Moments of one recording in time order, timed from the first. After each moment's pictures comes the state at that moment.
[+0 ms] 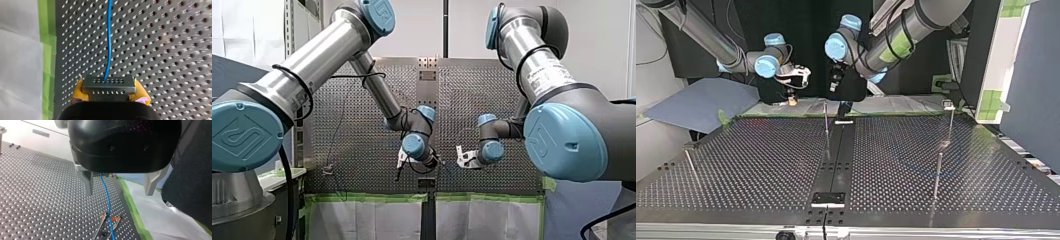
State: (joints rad) left arm -0.69 -2.31 -1.68 -2.69 -1.89 -1.68; right arm 1.97 -0.79 1.69 -0.54 1.52 1.46
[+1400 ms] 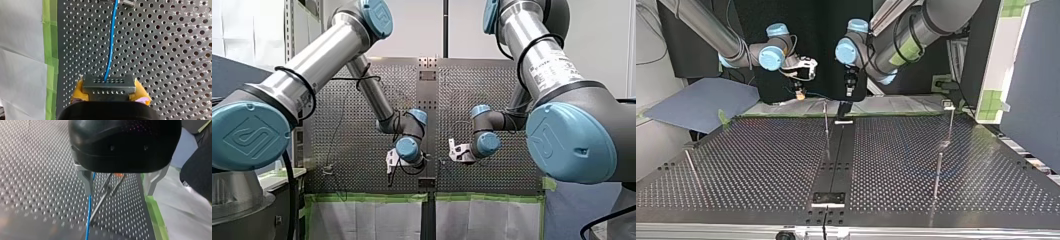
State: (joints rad) left arm -0.62 -2.31 -1.73 -2.64 -1.98 -1.83; right arm 2.03 -0.88 1.76 -0.50 1.51 1.49
